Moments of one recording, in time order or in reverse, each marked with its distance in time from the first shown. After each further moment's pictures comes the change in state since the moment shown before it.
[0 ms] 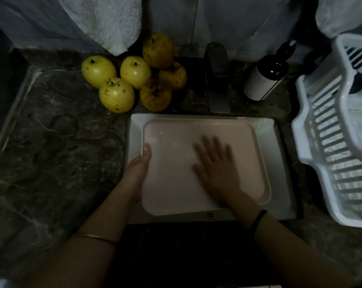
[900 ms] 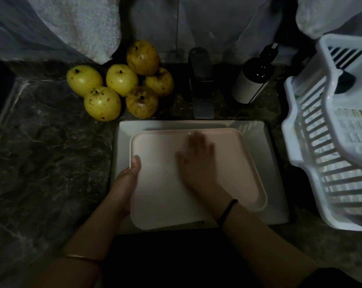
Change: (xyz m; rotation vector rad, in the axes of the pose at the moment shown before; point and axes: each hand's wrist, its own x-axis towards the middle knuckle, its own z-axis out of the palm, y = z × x) left_hand 0.001 -0.012 0.003 0.049 0.049 -0.007; right_hand 0.035 -0.027 -0.010 0.104 -0.111 0.300
